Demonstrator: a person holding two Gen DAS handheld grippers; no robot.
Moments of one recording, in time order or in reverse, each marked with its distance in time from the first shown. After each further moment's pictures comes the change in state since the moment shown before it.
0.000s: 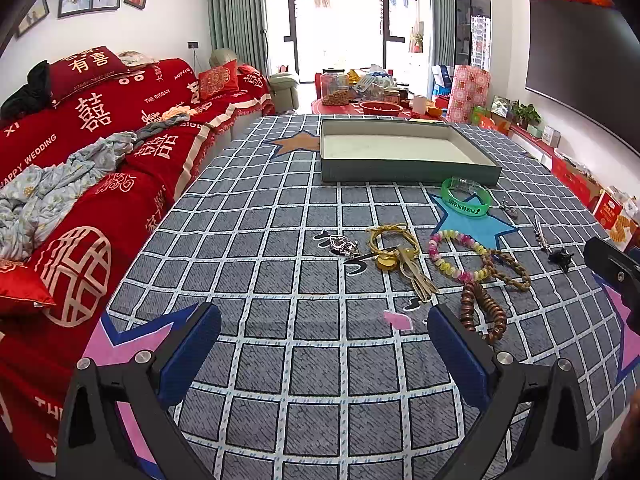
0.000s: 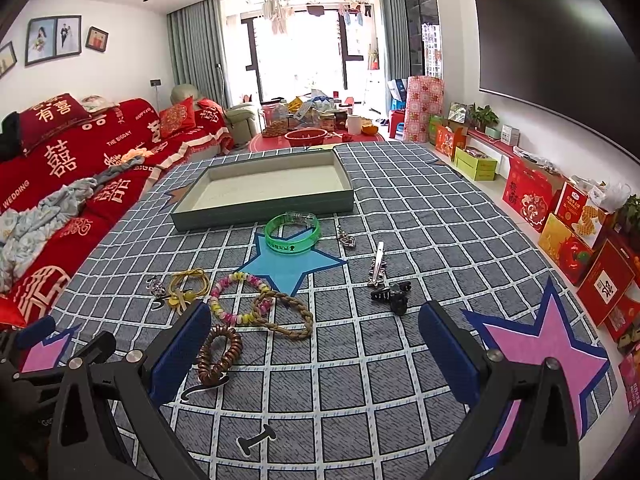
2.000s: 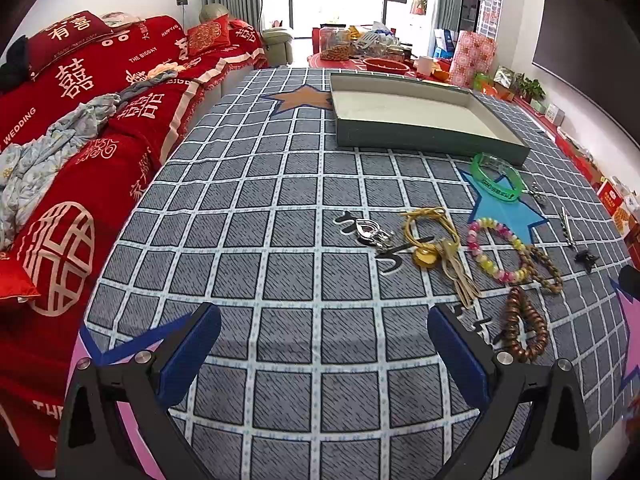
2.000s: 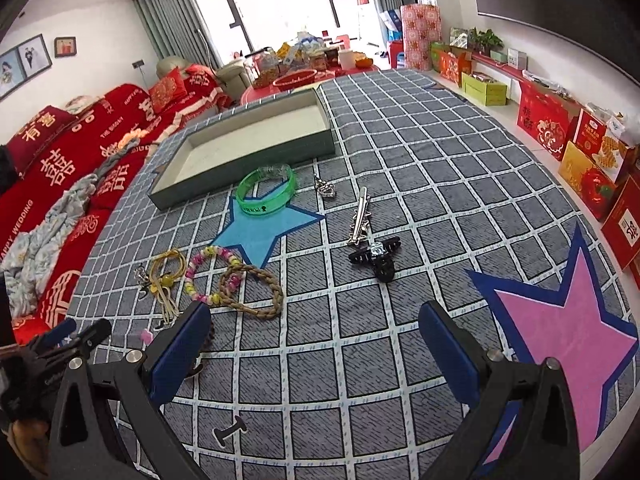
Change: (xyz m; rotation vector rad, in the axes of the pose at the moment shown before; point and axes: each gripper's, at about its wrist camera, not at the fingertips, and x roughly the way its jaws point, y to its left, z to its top) left arm 0.057 0.030 0.026 -0.018 0.204 -0.036; right arm 0.048 -0.049 0.009 0.142 0.254 0.087
